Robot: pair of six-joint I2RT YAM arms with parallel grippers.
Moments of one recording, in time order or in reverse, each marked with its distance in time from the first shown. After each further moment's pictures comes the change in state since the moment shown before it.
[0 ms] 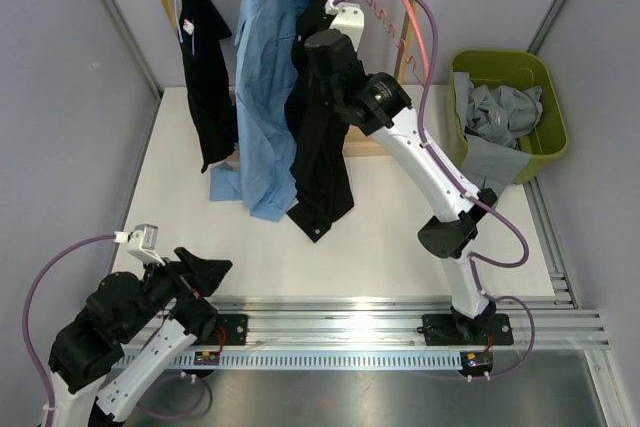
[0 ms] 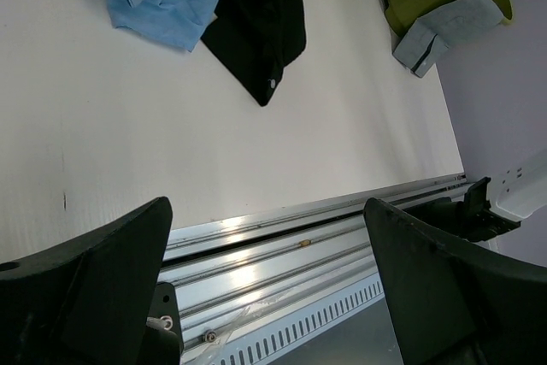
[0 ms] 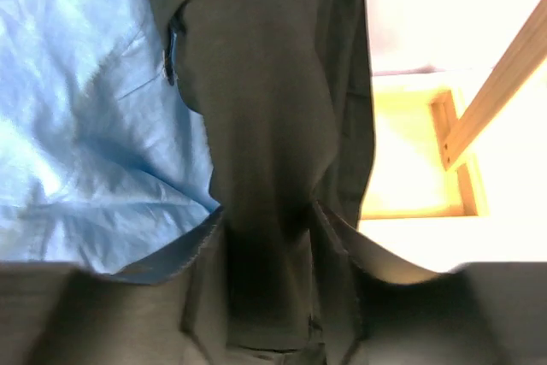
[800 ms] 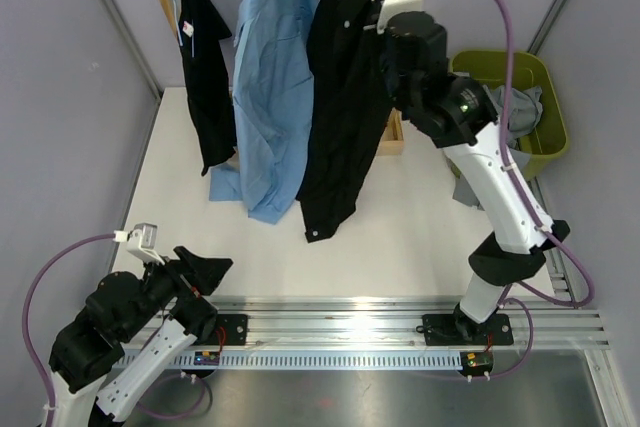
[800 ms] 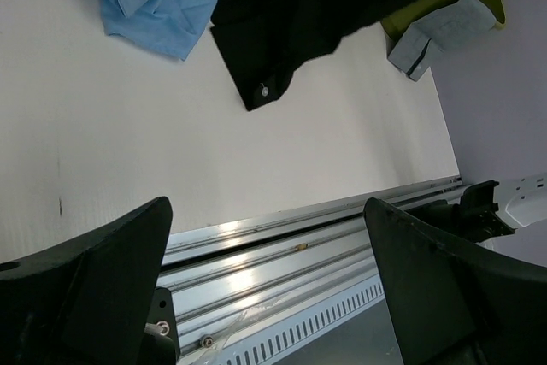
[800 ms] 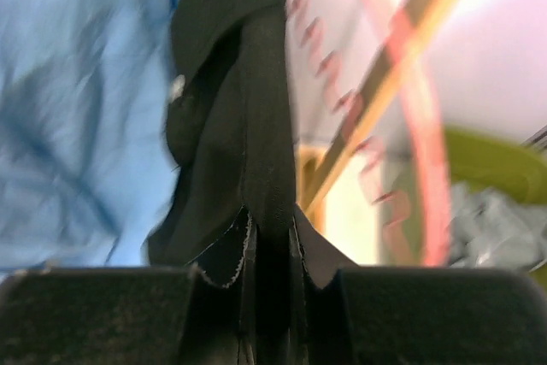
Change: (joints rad) left arm 0.000 0.000 -0.002 0.015 0.000 0.000; right arm -0.051 -0.340 -0.225 0.053 -0.022 -0.441
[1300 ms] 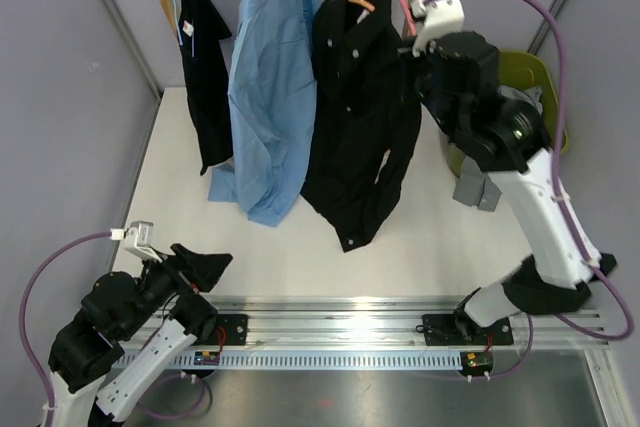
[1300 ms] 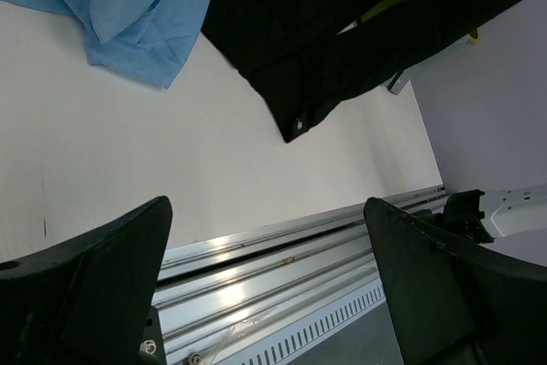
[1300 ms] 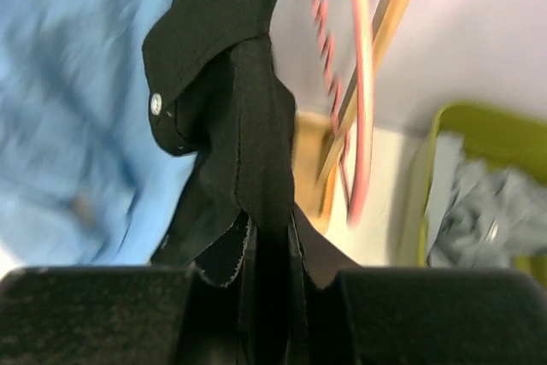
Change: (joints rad) left arm 0.000 0.001 0.005 0.057 -0.001 0.001; right arm -0.071 -0.193 -0.150 -0.018 -0.157 0.015
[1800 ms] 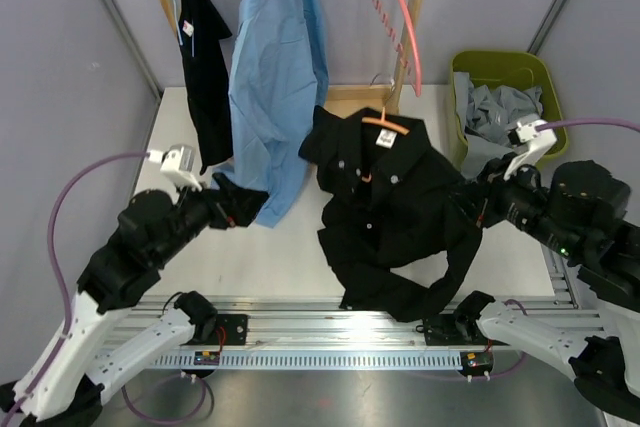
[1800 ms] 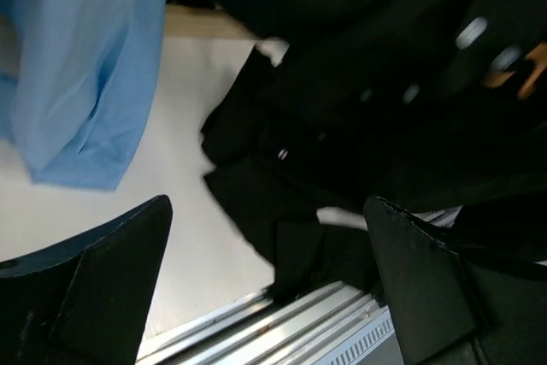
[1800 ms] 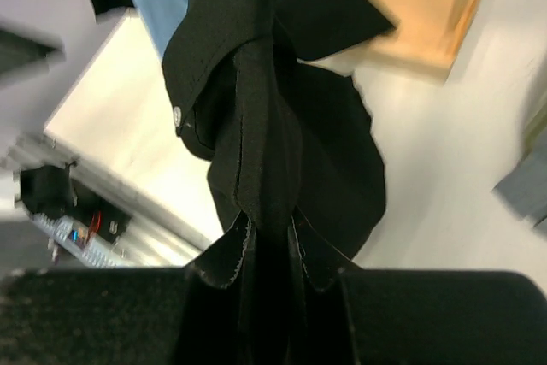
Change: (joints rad) left arm 0.000 0.523 0.174 0.363 0.039 0.114; right arm 0.016 -0.705 -0.526 -0.301 -0.372 0.280
